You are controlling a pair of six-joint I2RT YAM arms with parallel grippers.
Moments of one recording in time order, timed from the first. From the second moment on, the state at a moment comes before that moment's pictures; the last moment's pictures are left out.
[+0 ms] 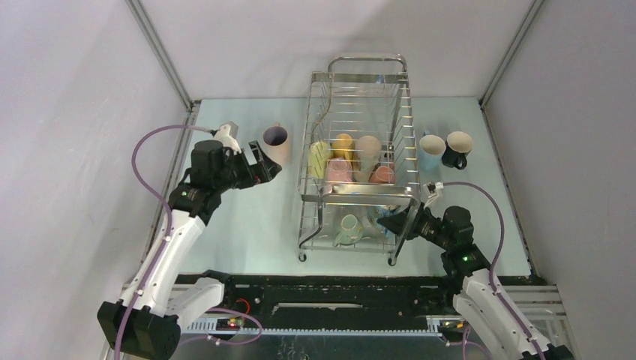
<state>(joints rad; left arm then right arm) -0.21 0.97 0.94 -0.49 0.24 -0.49 0.27 0.54 0.17 0.13 -0.61 0.78</state>
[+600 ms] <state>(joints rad) -0.21 0.97 0.92 -0.48 0.24 -0.48 0.28 0.51 0.30 0.06 -0.61 0.77</state>
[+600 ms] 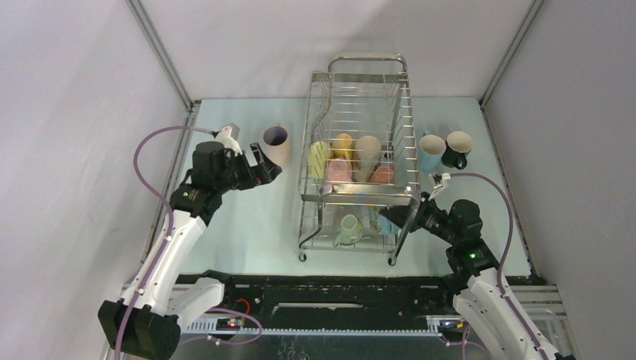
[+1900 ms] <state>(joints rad) -0.21 0.93 1.06 -0.50 0.24 -0.47 -0.05 0.64 0.78 -0.49 -0.40 0.91</state>
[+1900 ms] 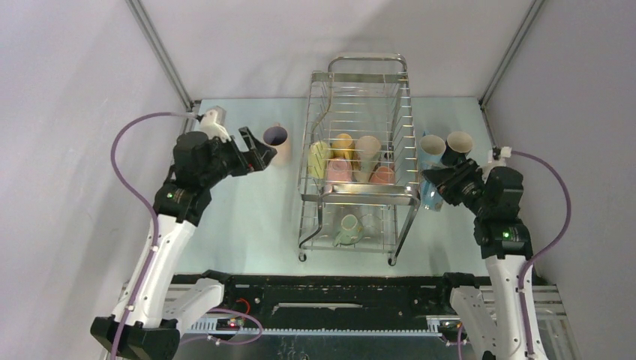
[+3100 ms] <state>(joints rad) -0.90 1.27 1.73 -0.28 -0.16 0.01 -0.26 1.11 1.76 -0.47 -0.54 1.28</state>
